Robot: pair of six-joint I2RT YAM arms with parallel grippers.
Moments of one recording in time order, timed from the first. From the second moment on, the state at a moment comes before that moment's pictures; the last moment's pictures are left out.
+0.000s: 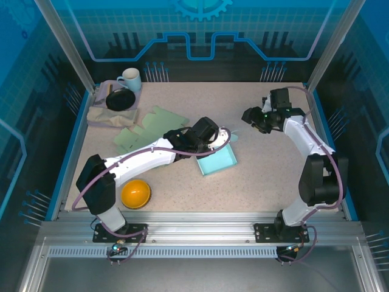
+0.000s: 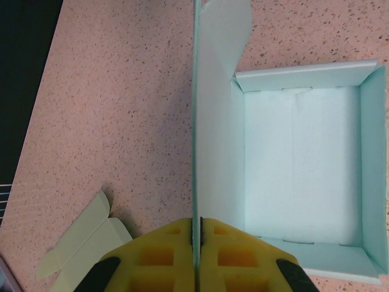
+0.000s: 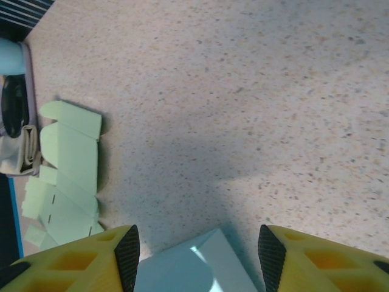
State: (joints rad) left arm -0.85 1.68 1.37 -0.56 -0.26 0.49; right arm 0.07 1.63 1.28 -0.60 -0.42 0.57
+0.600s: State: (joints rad) left arm -0.85 1.70 1.37 -0.53 -0.27 0.49; right arm 0.23 1.70 1.28 -0.62 -0.50 0.62
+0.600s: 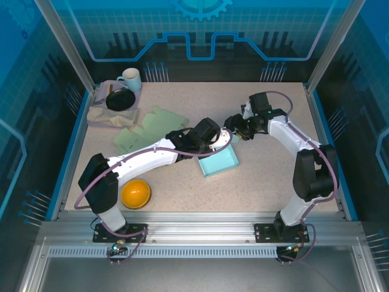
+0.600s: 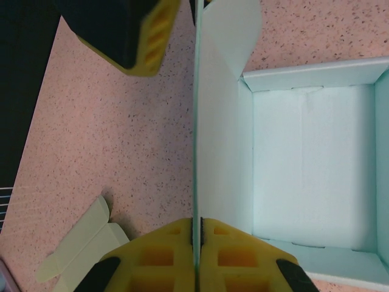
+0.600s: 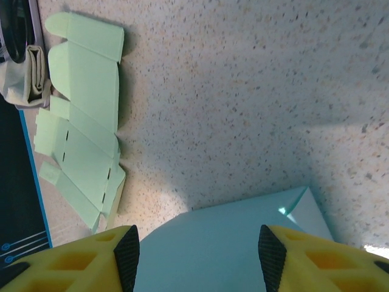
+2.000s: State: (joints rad) left arm -0.91 1.70 1.35 -0.41 -0.42 0.67; right arm 0.10 1.65 1.37 -0.65 -0.45 0.41
